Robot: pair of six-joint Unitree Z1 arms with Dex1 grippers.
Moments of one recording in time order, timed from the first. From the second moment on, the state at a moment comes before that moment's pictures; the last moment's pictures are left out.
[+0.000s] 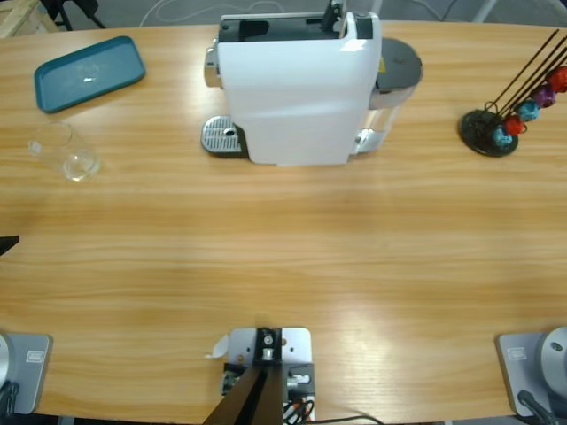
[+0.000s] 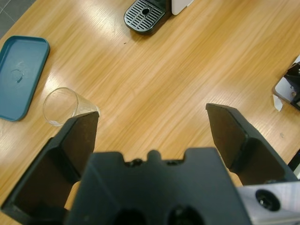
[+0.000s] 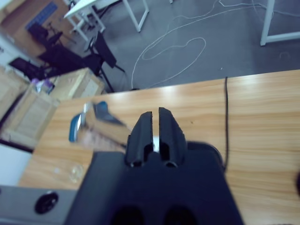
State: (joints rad) arm 0 -0.95 0.81 -0.76 0.67 0.14 0.07; arm 1 0.72 1.42 -1.22 0.13 -0.33 0.58
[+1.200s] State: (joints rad) arm 0 -0.95 0.83 -0.76 0.67 0.15 0.07; arm 1 0.84 1.73 -1.35 -0.05 -0.14 0.82
